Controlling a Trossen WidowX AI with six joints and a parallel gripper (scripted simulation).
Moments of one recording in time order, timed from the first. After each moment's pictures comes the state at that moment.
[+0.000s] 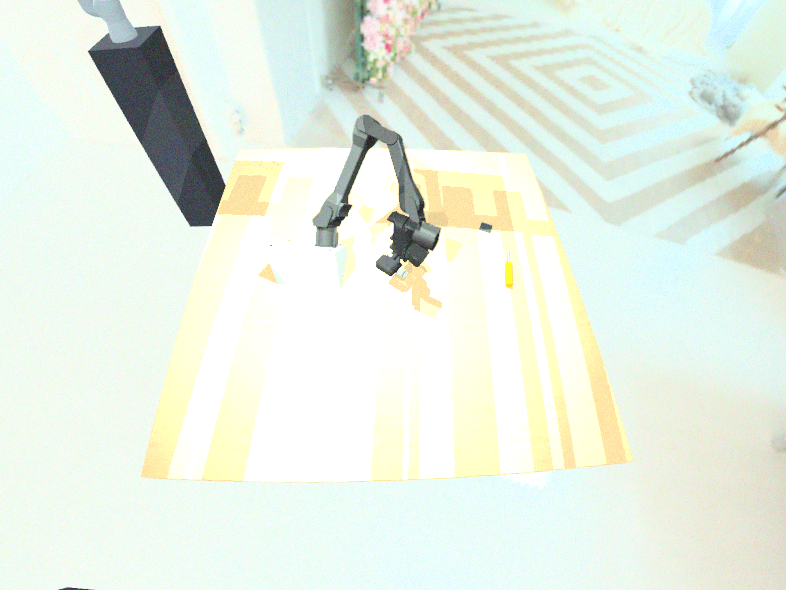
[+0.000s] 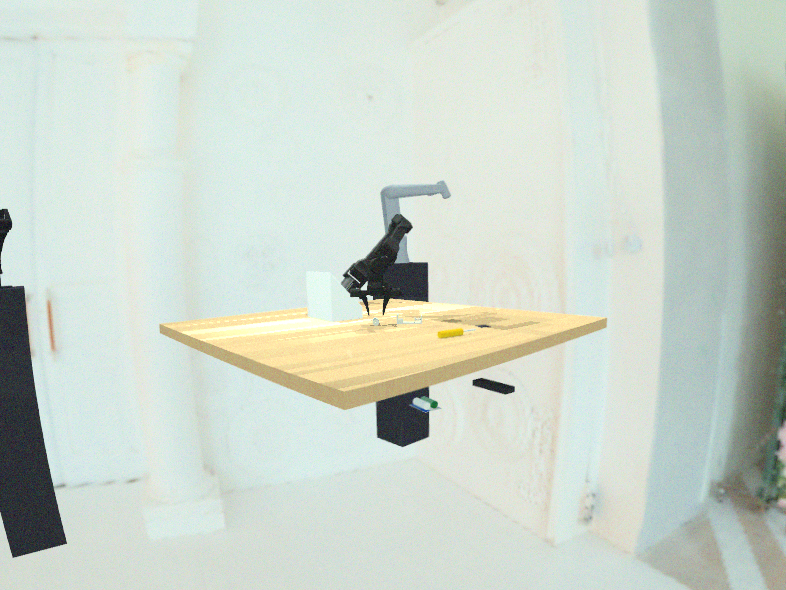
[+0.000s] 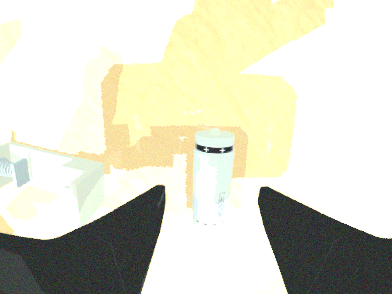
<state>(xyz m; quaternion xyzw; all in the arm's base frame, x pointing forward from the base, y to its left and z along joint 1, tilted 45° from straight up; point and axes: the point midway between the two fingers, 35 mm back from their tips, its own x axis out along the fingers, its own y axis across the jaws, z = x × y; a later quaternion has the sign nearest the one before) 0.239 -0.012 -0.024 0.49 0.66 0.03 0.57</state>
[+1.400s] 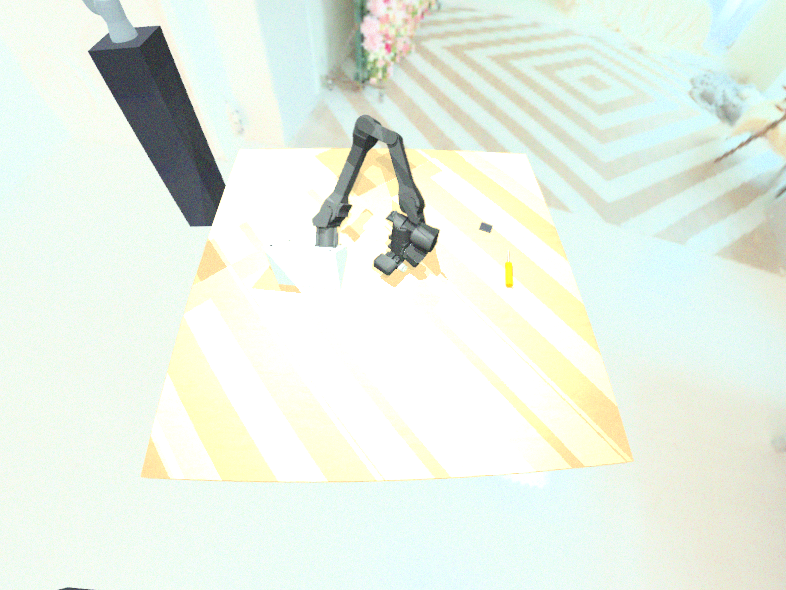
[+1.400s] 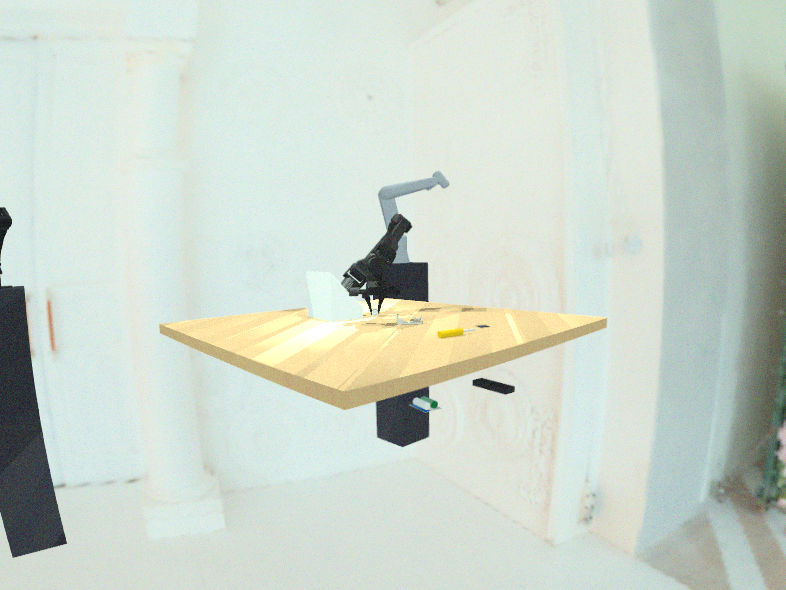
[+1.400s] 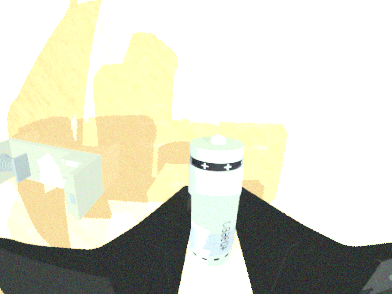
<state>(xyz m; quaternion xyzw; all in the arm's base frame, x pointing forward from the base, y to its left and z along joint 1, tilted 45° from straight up) 0.232 -0.014 -0.022 0.50 0.67 0.03 0.56</state>
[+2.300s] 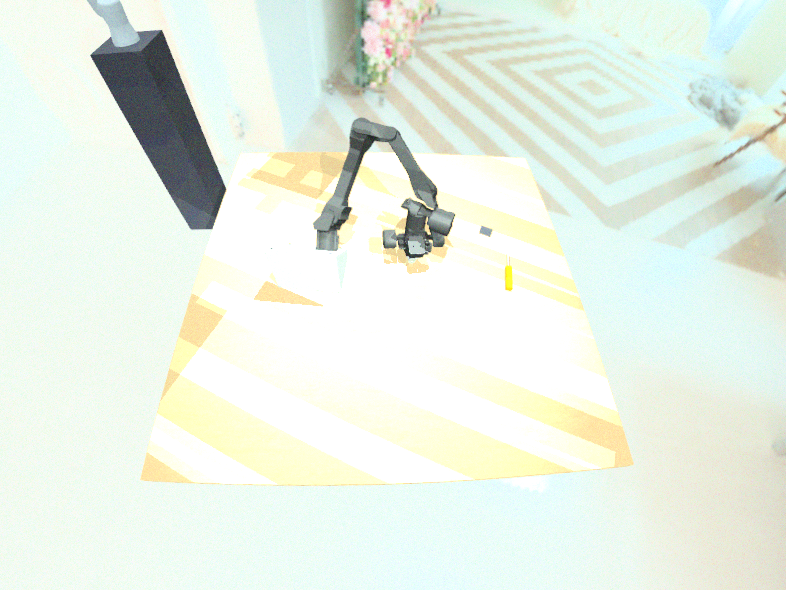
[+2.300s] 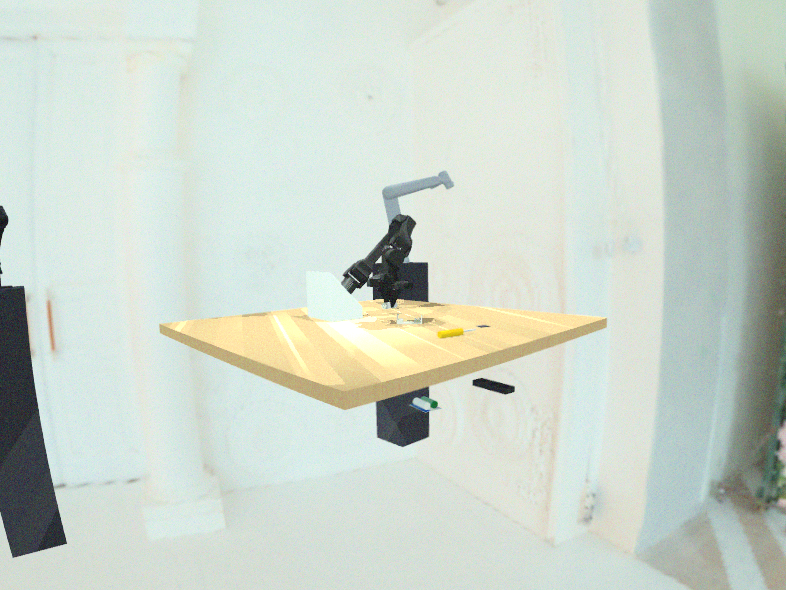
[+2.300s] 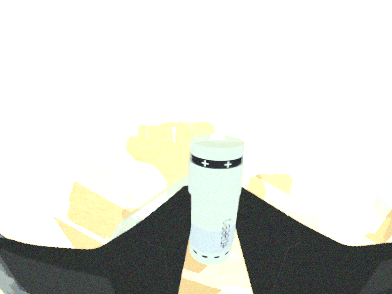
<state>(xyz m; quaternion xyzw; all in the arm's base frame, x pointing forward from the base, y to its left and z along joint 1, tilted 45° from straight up) 0.269 -0.008 0.028 0.67 0.62 -0.24 0.32</state>
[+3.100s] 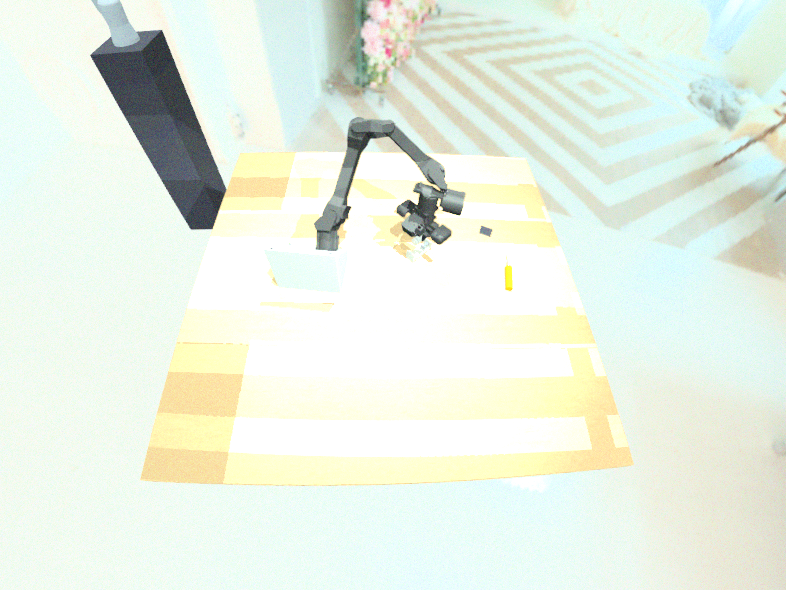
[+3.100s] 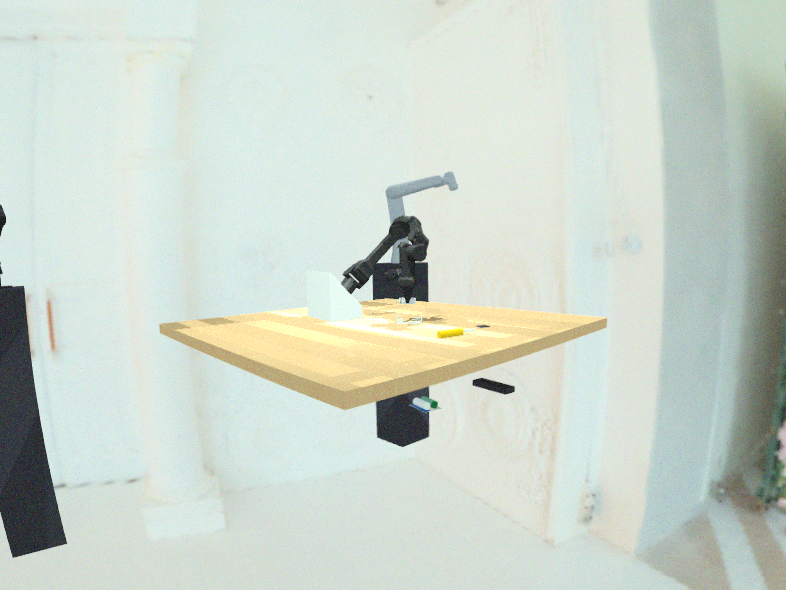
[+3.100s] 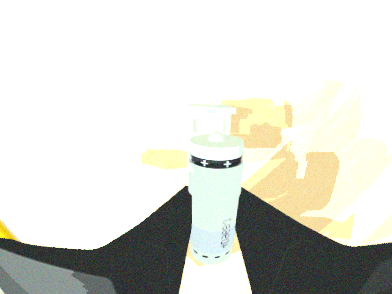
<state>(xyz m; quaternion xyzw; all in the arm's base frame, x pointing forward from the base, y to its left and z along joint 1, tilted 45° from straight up) 0.300 0.022 0.082 0.74 0.47 -0.48 0.00</state>
